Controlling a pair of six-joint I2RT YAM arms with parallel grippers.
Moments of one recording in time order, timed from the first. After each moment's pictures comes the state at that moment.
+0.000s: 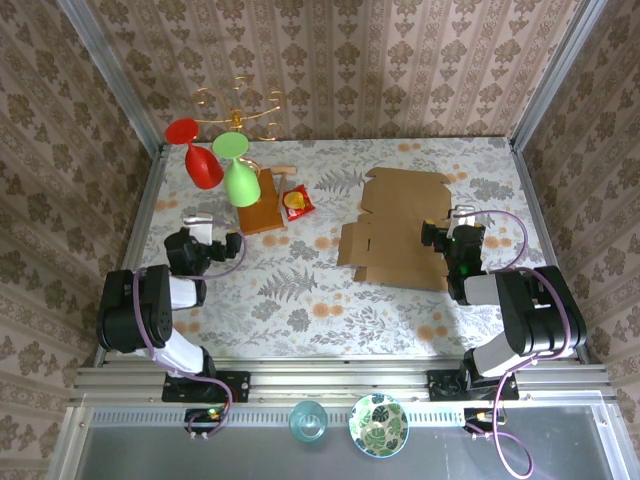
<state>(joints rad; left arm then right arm) 0.06 1.56 0.35 0.88 0.27 0.09 0.05 1.53 0.37 0.80 0.23 0.06</state>
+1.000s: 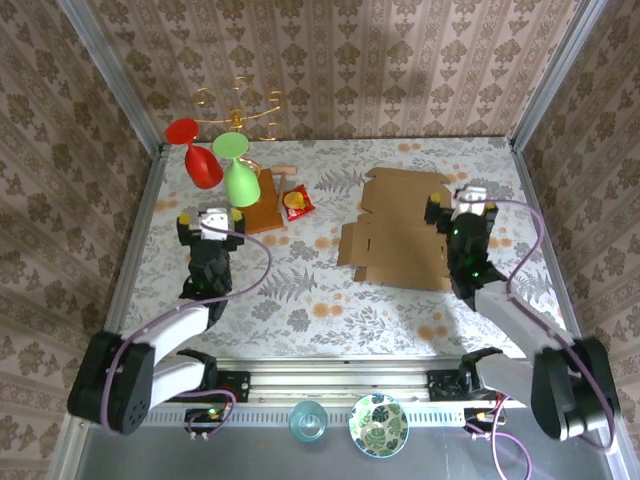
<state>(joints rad) -0.38 1.09 0.36 0.72 -0.59 0.20 0.20 1.05 0.59 0.32 0.50 0.08</state>
